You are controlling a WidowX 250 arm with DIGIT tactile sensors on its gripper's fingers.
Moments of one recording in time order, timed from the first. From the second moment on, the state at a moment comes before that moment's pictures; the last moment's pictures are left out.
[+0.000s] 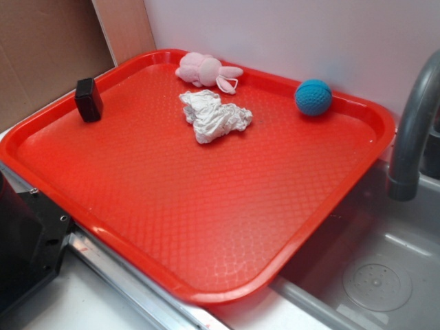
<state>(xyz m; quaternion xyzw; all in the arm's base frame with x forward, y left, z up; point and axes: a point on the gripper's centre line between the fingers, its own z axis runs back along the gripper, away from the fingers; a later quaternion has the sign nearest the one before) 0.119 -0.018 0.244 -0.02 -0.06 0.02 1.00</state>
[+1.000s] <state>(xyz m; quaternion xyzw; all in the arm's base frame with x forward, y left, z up) 0.167 0.067 0.183 0.02 -0.10 0.25 0.96</state>
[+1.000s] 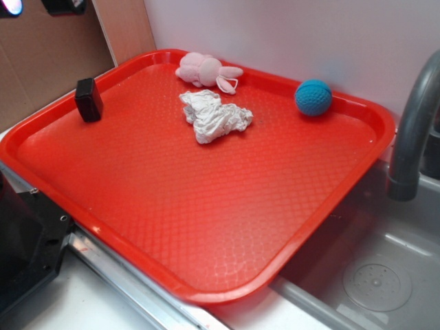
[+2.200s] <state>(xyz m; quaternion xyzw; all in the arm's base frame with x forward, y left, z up) 0.215 0.142 0.058 -0.01 0.07 0.46 0.89</state>
